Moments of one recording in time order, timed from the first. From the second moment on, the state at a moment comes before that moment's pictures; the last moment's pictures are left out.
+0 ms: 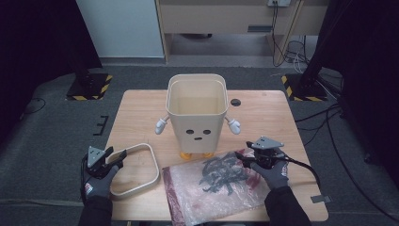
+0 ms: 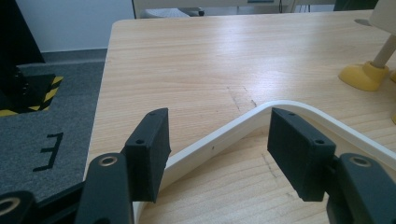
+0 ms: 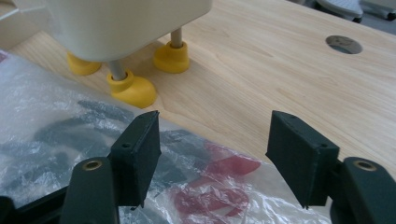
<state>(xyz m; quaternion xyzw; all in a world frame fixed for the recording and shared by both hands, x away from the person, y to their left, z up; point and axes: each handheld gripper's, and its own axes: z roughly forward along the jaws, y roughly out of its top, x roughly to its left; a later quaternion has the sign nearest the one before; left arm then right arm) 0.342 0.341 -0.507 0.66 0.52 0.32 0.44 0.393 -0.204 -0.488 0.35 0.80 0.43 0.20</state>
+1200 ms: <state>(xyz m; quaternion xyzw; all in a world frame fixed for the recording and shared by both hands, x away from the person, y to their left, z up) 0.345 0.335 -0.509 0.67 0.51 0.31 0.44 0.423 -0.167 -0.531 0.28 0.87 0.38 0.14</state>
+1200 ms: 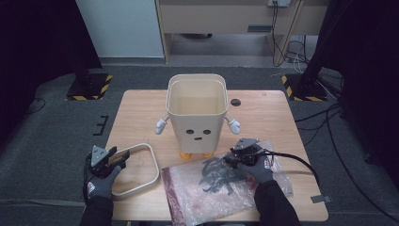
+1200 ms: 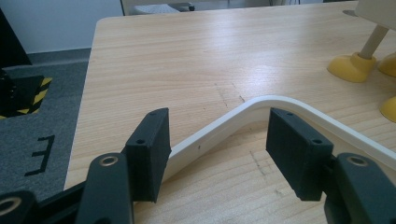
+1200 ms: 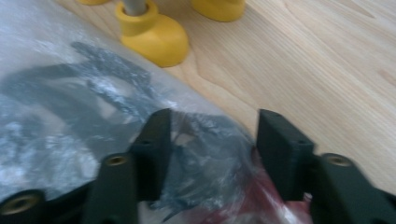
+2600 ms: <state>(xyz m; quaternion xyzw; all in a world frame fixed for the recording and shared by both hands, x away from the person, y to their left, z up) 0.327 0.312 -0.455 0.64 0.44 0.35 0.53 0.363 -0.203 -0.396 0.16 0.75 0.61 0.19</state>
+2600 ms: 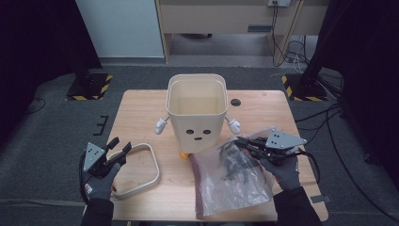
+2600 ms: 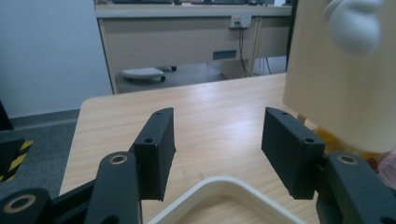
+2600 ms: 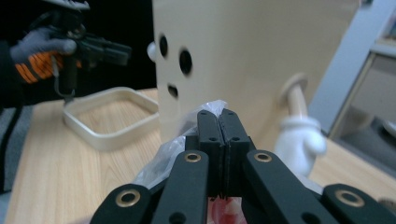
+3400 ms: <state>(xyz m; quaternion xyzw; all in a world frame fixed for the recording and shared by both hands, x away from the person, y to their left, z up) 0.314 0.257 -0.388 0.62 0.34 0.35 0.61 0.364 -0.193 -0.320 0.13 0.69 0.68 0.23</state>
